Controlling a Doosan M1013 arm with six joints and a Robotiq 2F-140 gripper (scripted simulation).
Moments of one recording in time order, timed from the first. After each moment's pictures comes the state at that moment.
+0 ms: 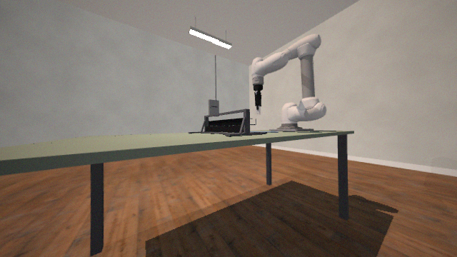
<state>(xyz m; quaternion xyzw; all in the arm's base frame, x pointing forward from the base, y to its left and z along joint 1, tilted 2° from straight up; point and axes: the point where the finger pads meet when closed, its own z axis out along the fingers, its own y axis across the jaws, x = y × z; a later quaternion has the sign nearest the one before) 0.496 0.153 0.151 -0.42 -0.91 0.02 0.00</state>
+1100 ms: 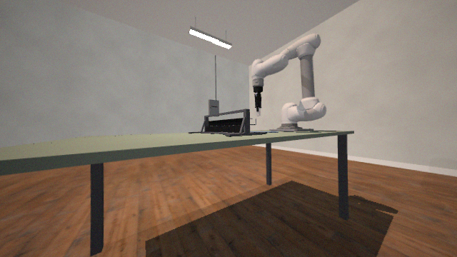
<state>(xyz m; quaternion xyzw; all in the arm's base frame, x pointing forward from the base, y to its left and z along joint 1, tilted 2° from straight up) 0.496 0.153 0.137 -0.42 -0.91 0.02 0.00</state>
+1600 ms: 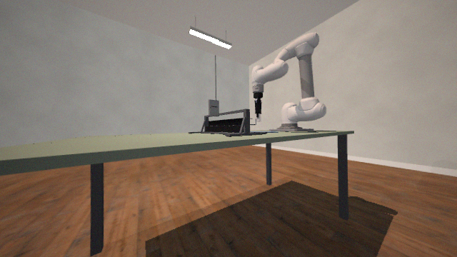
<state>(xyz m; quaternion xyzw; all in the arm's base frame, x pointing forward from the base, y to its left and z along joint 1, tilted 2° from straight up) 0.495 0.151 0.089 -0.42 -0.91 0.02 0.00</state>
